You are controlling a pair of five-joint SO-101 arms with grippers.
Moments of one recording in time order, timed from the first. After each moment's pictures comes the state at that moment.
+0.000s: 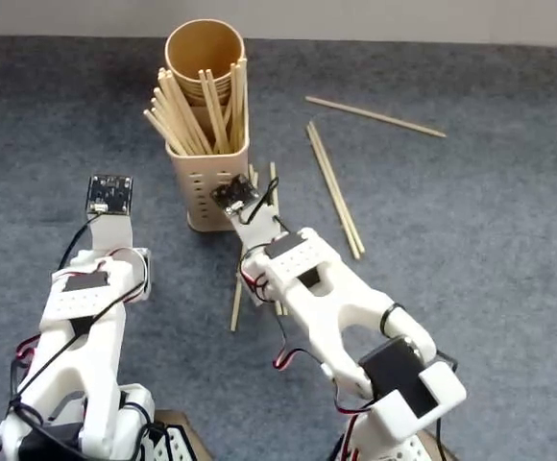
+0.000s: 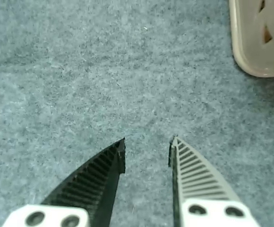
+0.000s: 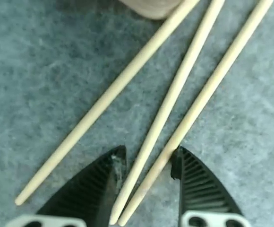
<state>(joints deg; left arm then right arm) -16.3 -30.3 68.3 28.3 -4.2 -36.5 5.1 34.4 40.9 5.2</state>
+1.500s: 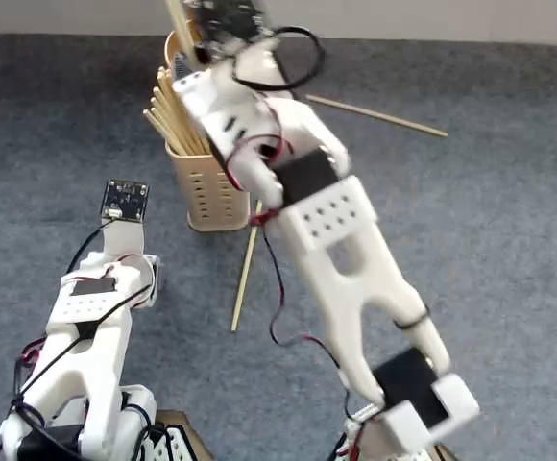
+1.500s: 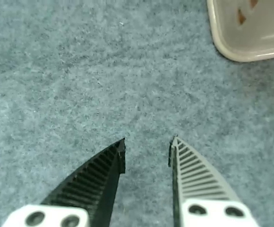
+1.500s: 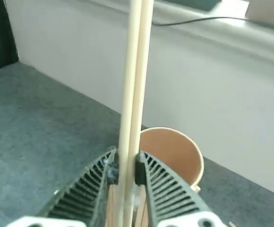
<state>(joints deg) -13.9 -30.3 70.8 26.1 -7.1 -34.9 -1.8 -16.0 35.3 5.4</state>
